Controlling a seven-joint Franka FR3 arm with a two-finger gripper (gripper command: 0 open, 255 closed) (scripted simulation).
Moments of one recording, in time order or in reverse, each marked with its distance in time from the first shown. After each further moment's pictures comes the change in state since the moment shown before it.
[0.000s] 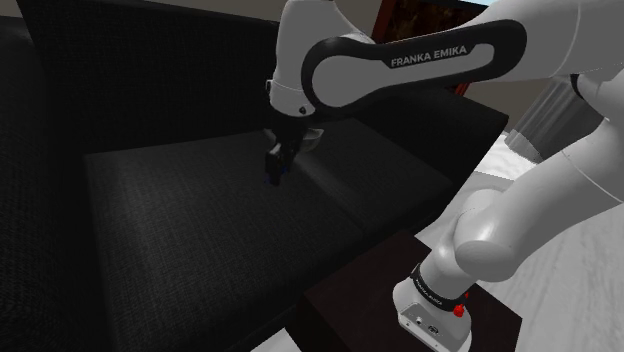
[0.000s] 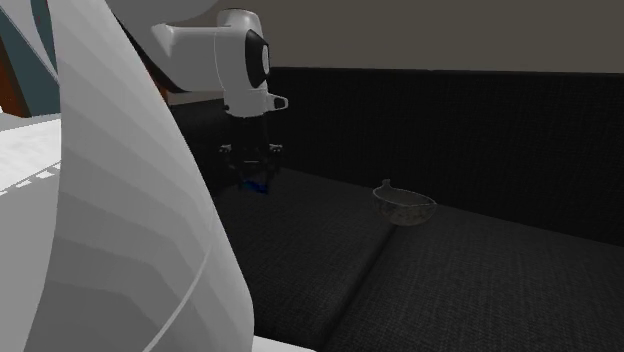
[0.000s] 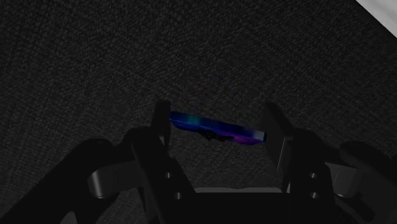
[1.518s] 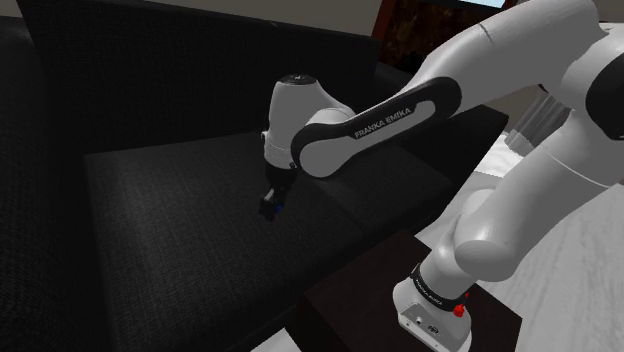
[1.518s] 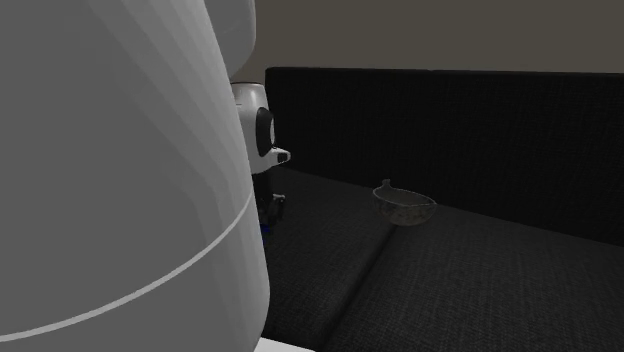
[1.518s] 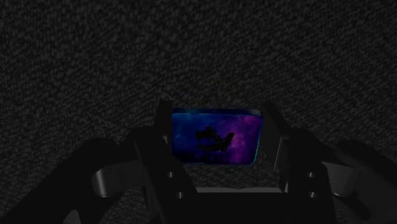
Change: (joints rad) arm -0.007 0.154 0.032 -0.182 -0.041 0.329 0.036
